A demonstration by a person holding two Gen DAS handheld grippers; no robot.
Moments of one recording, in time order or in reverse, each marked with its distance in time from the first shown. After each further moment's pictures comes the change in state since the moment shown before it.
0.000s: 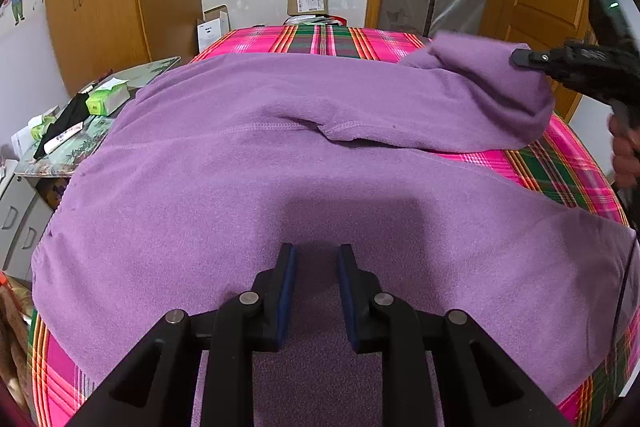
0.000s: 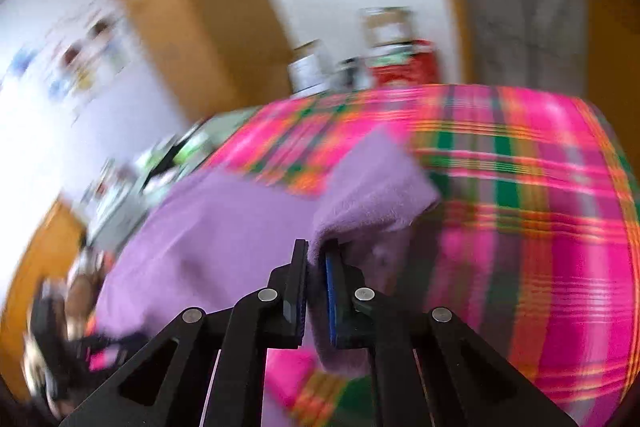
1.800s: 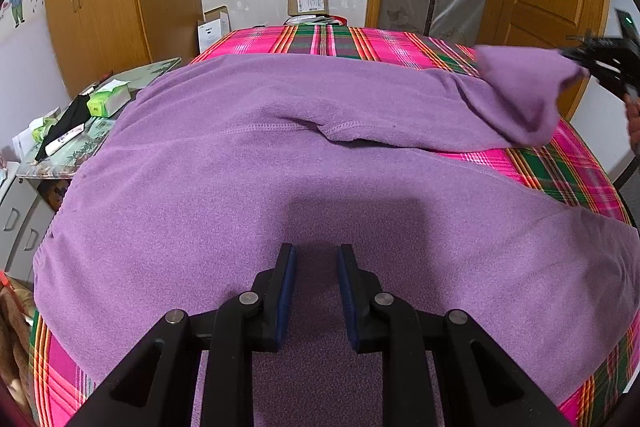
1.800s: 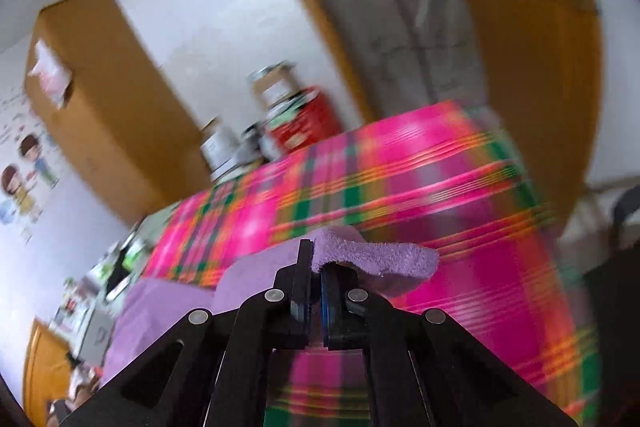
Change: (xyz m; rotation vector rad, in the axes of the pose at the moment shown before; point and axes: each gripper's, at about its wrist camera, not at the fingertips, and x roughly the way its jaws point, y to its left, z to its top) left arm 0.002 -0.002 0.002 0.005 0.001 0.009; right arm -0.101 -0.131 0.019 0.423 -0.261 -0.303
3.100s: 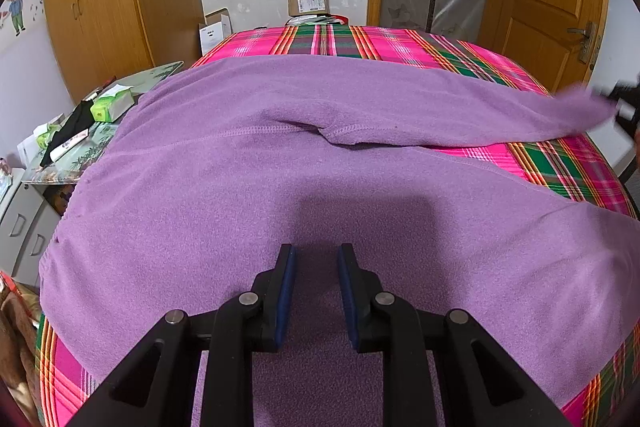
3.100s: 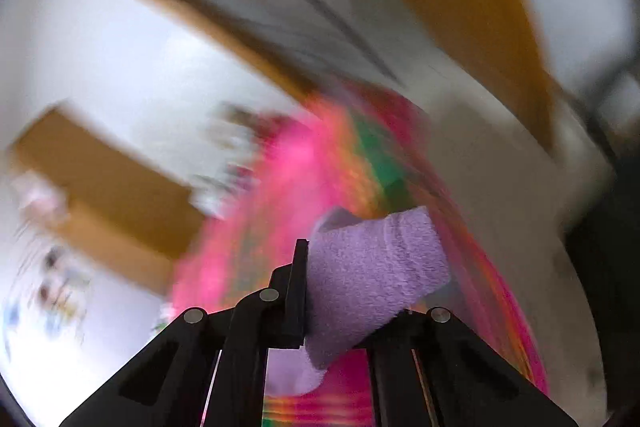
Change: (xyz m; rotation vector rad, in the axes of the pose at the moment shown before) left arm -0.002 -0.003 -0.003 0.021 -0.001 0.024; right arm -0.026 -0.152 0.010 0.286 -0.092 0.167
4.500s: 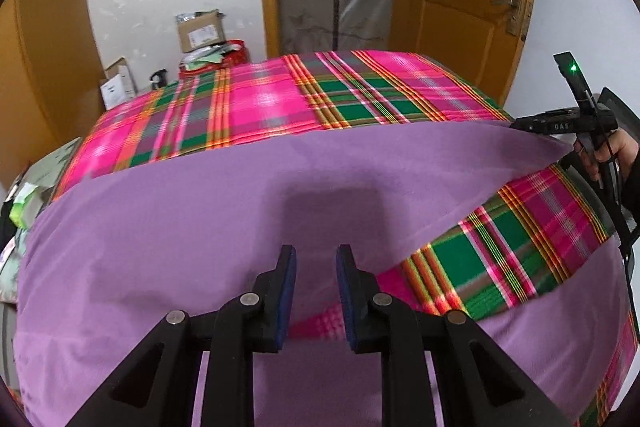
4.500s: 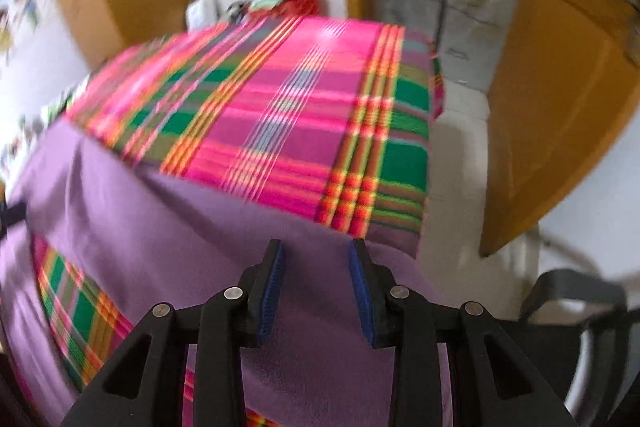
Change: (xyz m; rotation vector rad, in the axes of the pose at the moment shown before) left arm 0.053 -0.121 0.114 0.246 -0.015 -0.219; right arm 0.101 0.006 -0.020 -0.730 0.506 -0.291
